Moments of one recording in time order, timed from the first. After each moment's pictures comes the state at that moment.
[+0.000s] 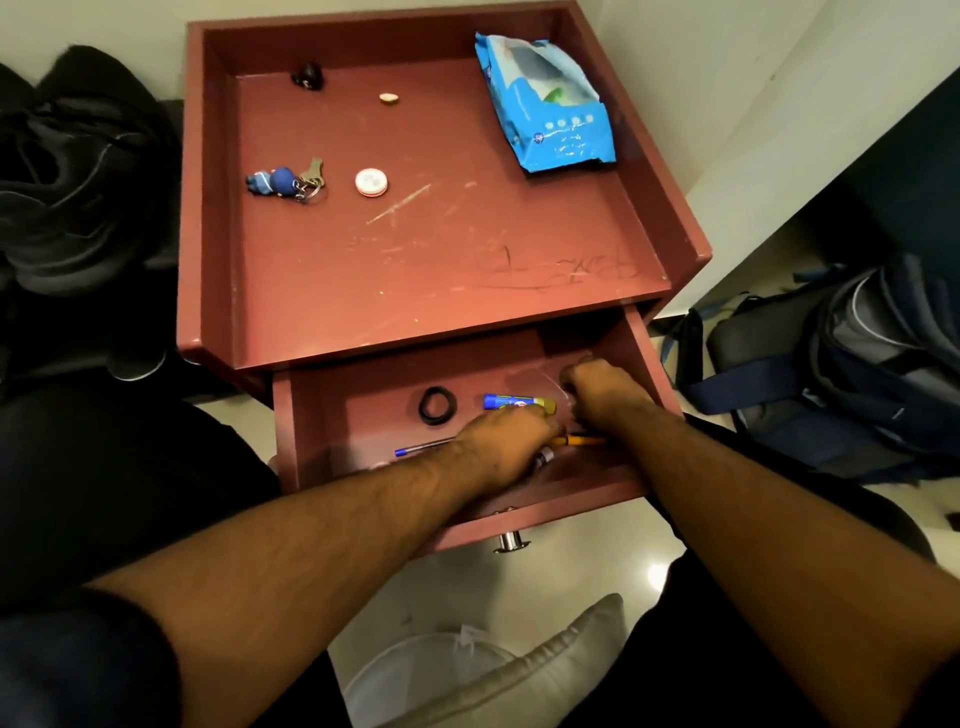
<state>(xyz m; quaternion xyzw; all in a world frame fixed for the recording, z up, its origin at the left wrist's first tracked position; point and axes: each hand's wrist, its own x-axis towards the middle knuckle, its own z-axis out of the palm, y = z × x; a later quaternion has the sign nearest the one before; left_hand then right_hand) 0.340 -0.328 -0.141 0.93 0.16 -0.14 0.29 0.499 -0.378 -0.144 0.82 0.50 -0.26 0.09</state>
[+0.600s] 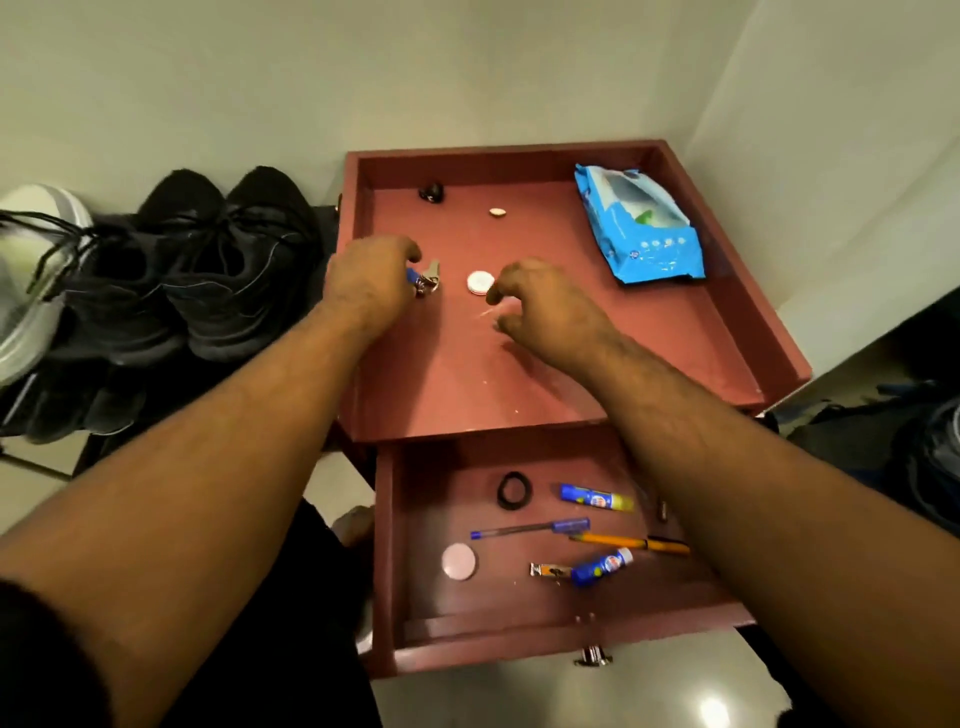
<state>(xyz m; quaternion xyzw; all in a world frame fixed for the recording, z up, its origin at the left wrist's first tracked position) 0.253 -0.082 -0.018 0.84 0.52 0.08 0.11 0.421 -0.204 -0.019 0.71 0.67 -0.11 -0.19</state>
